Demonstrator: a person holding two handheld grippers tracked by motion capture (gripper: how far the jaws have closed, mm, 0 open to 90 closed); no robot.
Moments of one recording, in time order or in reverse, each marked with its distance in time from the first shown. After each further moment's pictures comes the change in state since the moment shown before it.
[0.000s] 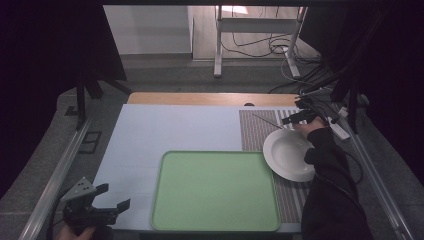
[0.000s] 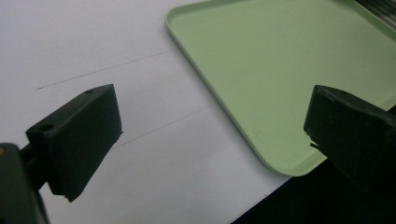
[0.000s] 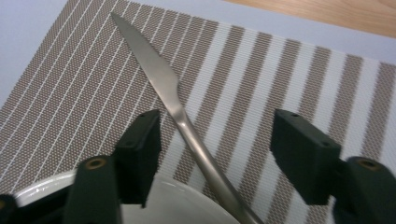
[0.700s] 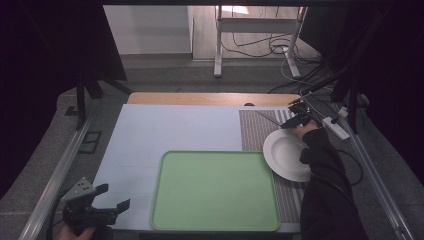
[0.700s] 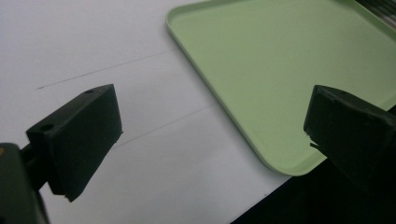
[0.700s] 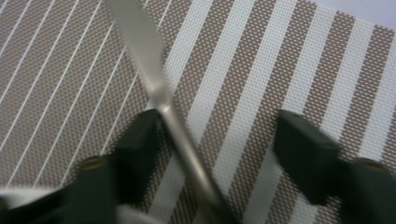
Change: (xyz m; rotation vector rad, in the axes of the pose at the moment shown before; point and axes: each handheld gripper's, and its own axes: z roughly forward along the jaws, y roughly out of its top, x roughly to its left) left arm 0.000 0.000 0.000 0.001 0.003 0.002; right arm -0.005 -0.005 0.032 0.127 -0.071 -0.062
